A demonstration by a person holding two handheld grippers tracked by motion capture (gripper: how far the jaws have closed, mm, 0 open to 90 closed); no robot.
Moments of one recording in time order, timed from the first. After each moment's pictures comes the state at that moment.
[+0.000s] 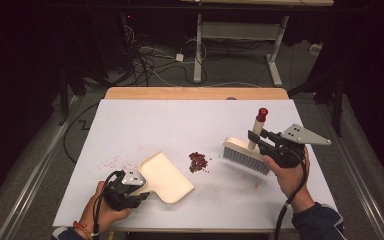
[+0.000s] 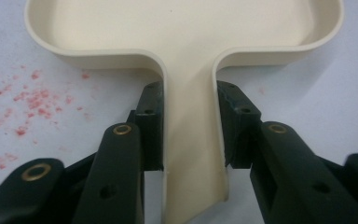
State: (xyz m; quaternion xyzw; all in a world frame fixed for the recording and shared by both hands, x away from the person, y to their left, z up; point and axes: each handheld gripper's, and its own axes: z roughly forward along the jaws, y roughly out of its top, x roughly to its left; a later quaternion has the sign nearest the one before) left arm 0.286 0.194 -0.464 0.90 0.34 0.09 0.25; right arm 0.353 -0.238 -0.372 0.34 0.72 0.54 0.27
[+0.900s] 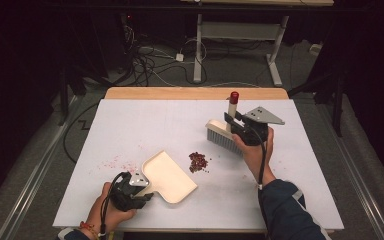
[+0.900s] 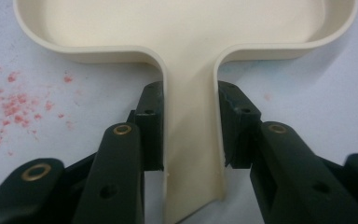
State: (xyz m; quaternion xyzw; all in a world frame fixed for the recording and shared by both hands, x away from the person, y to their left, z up) left arm 0.290 0.183 -0.473 0.90 0.34 0.09 0.25; right arm 0.420 -0.171 -0.397 0.37 0.71 0.52 0.30
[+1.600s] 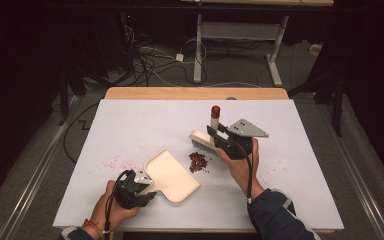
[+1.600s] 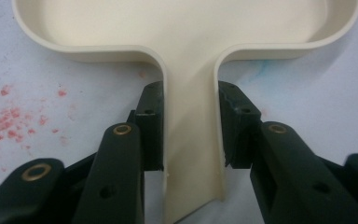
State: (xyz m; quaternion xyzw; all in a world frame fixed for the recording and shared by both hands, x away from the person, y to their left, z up) left arm 0.296 0.174 -0.471 0.90 0.35 0.08 0.24; right arm 0.383 -0.132 -0.403 0.34 0.72 0.53 0.28
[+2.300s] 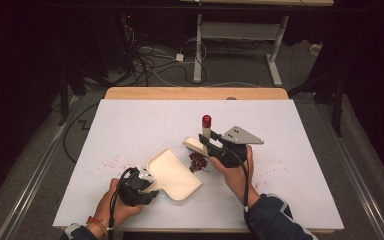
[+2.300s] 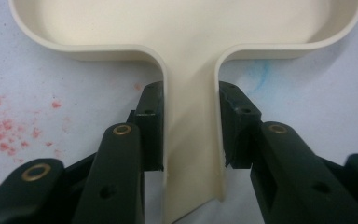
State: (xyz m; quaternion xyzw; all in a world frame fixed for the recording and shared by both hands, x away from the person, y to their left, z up) left arm 0.303 0.165 -0.470 0.90 0.35 0.07 0.23; right arm 0.366 -0.122 -0.406 0.33 0.73 0.55 0.24
